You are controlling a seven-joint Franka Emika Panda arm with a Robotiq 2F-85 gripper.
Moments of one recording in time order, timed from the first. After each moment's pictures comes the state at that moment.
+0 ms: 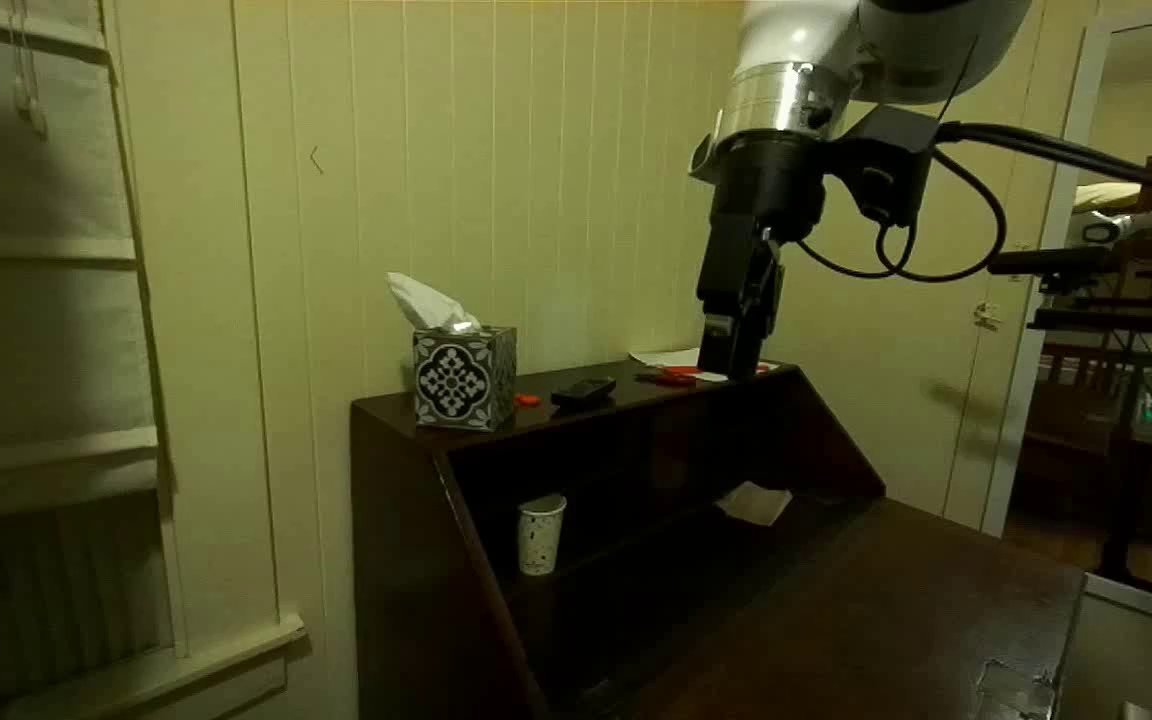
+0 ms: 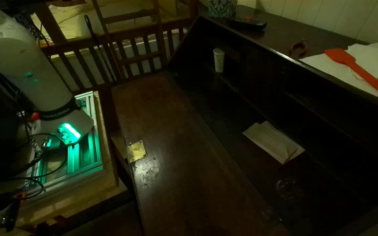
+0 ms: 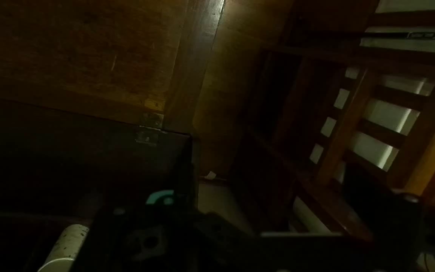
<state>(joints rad) 0.24 -0.44 0.15 -2.25 0.29 1.88 0.05</state>
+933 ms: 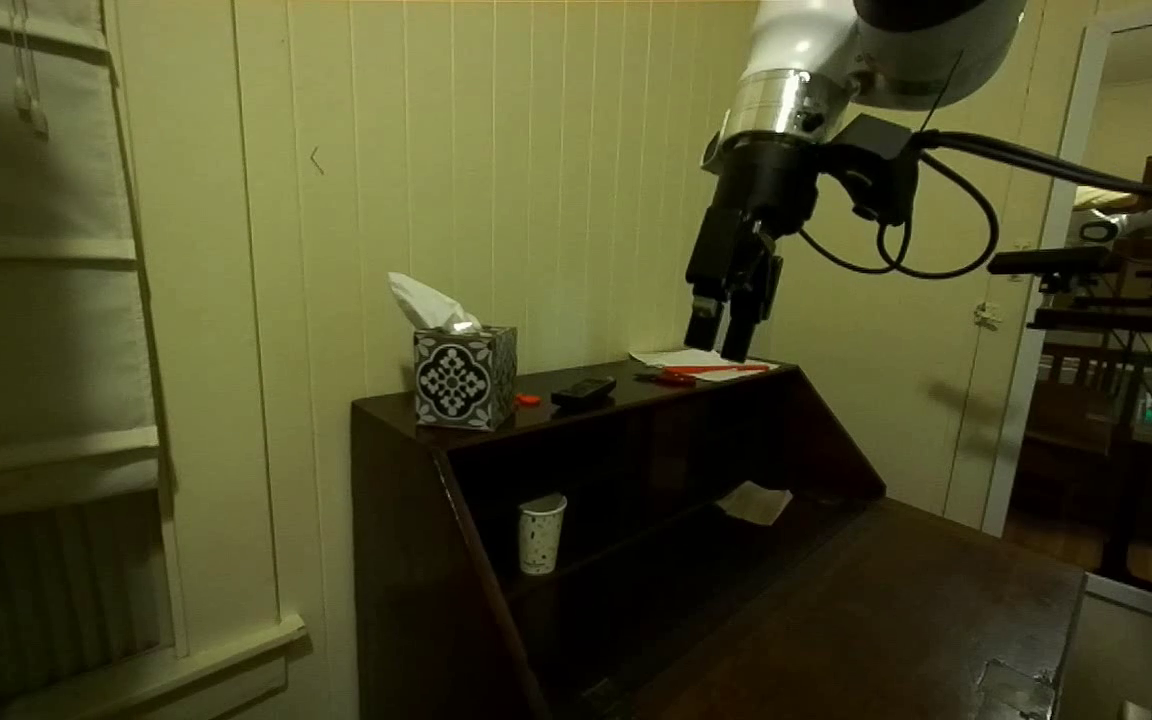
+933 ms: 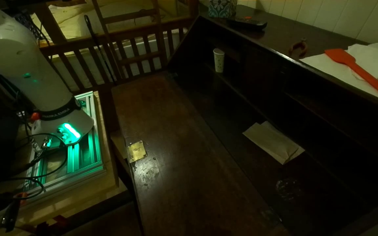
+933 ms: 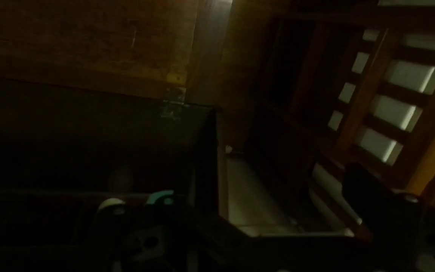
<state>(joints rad) 0.18 -0.46 0.12 -2.25 0.27 1.94 0.05</state>
